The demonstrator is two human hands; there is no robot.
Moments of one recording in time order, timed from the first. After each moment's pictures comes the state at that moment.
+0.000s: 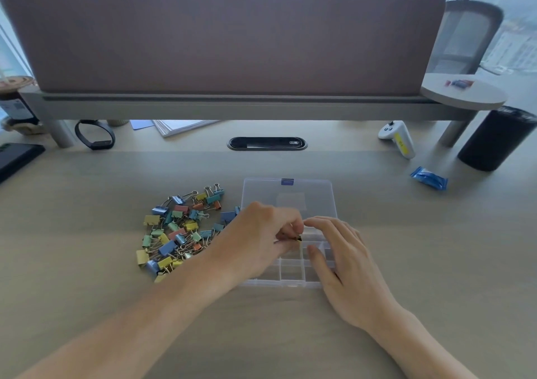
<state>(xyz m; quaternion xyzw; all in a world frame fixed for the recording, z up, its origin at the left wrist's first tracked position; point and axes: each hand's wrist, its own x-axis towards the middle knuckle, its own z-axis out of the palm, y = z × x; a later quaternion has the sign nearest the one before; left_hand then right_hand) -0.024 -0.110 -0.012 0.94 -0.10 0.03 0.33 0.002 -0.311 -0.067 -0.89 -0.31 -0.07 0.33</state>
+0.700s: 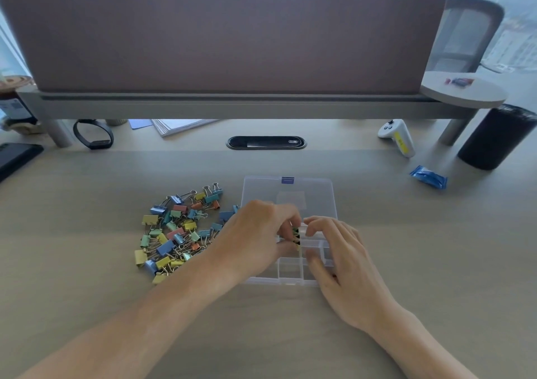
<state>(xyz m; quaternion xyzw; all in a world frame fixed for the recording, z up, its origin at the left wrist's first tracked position) -0.020 -0.112 -0.016 0.95 -0.08 0.06 0.30 0.000 -0.311 -0.065 -0.88 -0.32 -0.05 0.34</state>
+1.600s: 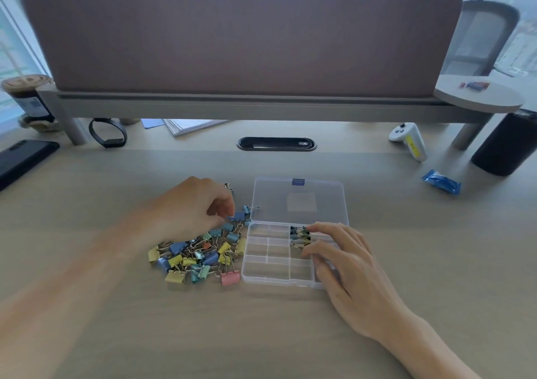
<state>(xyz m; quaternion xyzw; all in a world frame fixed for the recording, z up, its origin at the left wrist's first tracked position) -0.020 -0.002 0.010 0.98 0.00 -0.05 0.17 0.000 -0.311 -0.069 -0.87 -0.38 -0.09 0.29</state>
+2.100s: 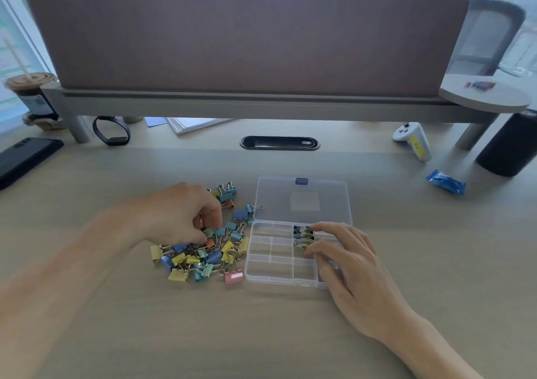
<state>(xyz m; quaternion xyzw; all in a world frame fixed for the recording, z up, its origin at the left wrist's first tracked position) -0.032 0.015 0.020 0.98 -0.01 -0.15 0.12 0.000 -0.310 -0.070 -0.87 -0.38 -0.09 0.29</state>
